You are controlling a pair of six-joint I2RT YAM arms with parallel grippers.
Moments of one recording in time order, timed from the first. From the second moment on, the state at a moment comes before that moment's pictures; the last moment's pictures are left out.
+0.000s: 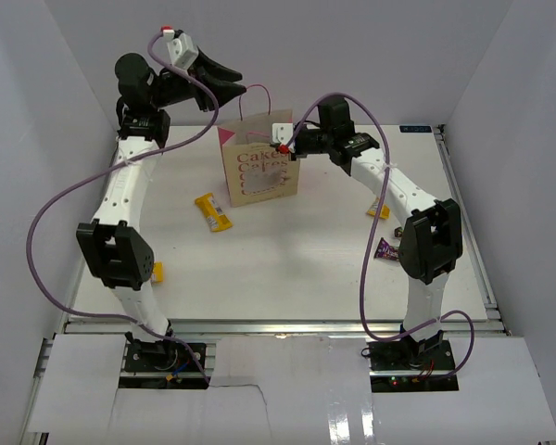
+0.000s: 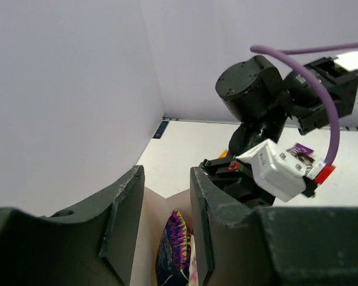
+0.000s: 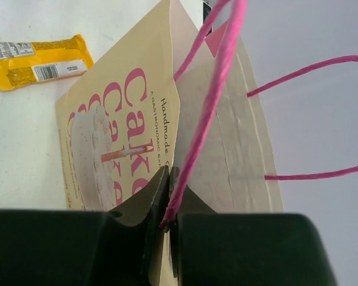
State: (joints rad) left arm -0.11 1.87 1.98 0.31 1.19 -0.16; right arm 0.50 1.94 1.80 -0.27 -0.78 -1.08
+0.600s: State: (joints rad) left arm -0.05 1.16 1.15 0.08 0.45 -0.38; right arm 0.37 1.77 1.72 -0.37 -0.82 -0.77
